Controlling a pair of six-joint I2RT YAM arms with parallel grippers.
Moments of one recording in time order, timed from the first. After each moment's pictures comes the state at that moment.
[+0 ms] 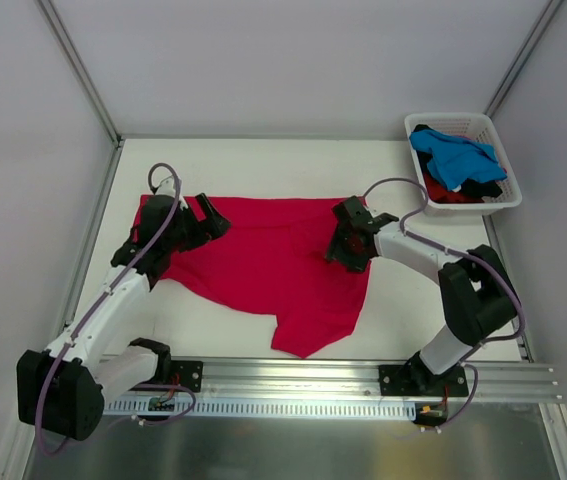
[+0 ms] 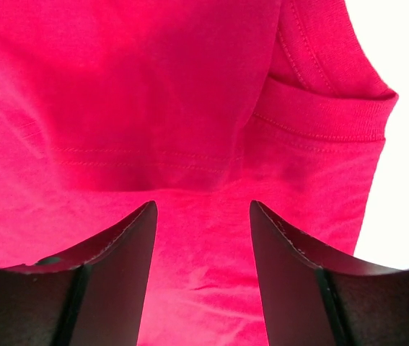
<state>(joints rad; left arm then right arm) -0.25 1.05 0.74 -0.27 0.12 -0.65 0.57 1.62 1.03 -0.60 0.12 0.87</state>
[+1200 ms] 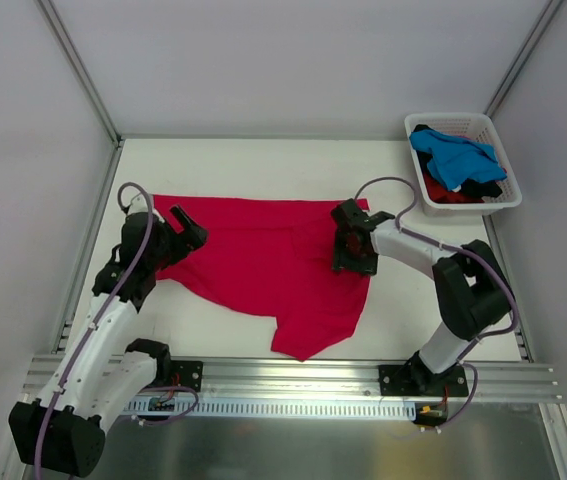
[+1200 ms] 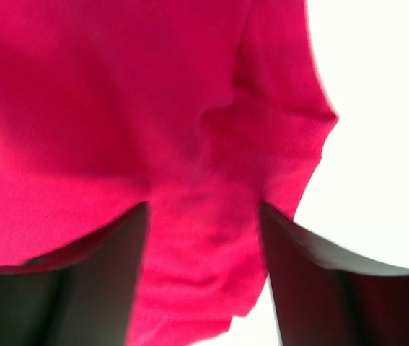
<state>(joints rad) -0.19 0.81 0.69 -0.43 -0.02 -0.70 0.57 1.67 1.04 -0.69 0.19 0.65</state>
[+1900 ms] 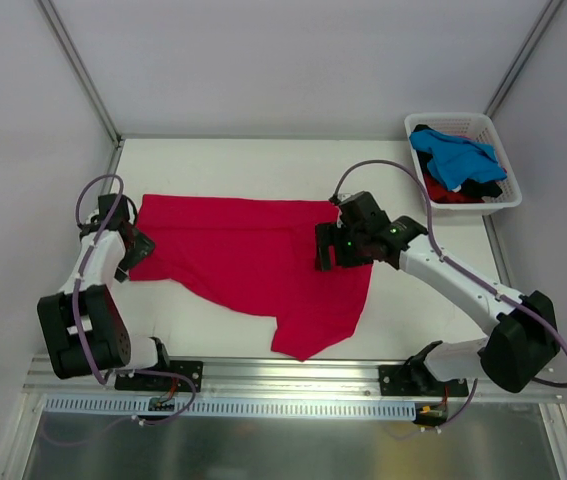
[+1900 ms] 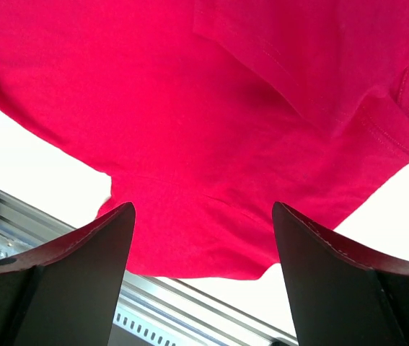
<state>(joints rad) 0.25 1.33 0.85 -0.69 -0.25 -0.67 0.67 1.34 1.08 -0.71 -0.07 0.42</state>
